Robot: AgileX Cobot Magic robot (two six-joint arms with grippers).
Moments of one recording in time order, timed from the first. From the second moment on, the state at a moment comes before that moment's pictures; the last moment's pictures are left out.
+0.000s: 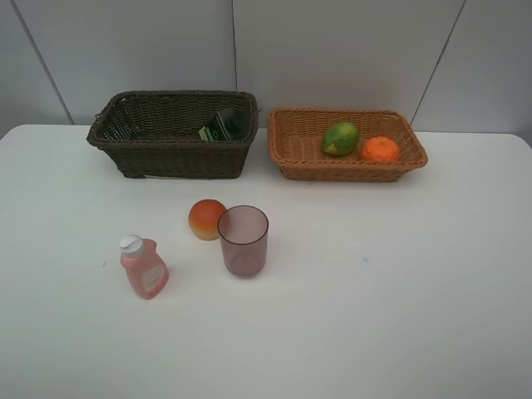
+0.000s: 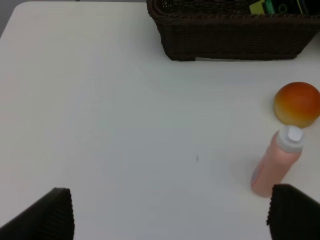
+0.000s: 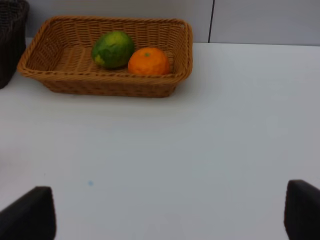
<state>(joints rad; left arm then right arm) 0.03 -0.01 -0.50 -0.01 1.06 -0.03 0.00 0.00 -0.53 0.02 1.07 -0.04</state>
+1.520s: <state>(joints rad) -0.32 1.15 -0.83 -0.20 0.83 0.20 0.00 0.00 -0.53 0.02 1.07 -0.04</state>
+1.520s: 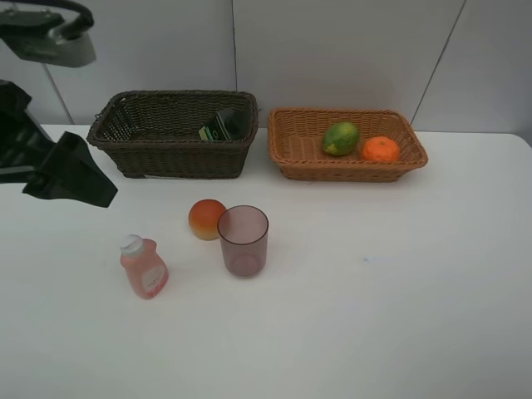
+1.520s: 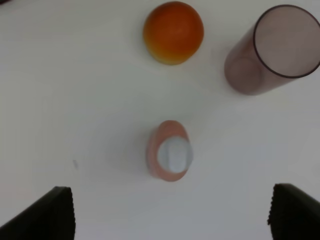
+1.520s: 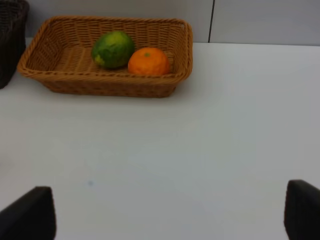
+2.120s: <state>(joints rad) -0.52 1.63 -0.94 -0.04 0.79 0.12 0.00 0.00 -0.53 0.02 1.07 -0.04</state>
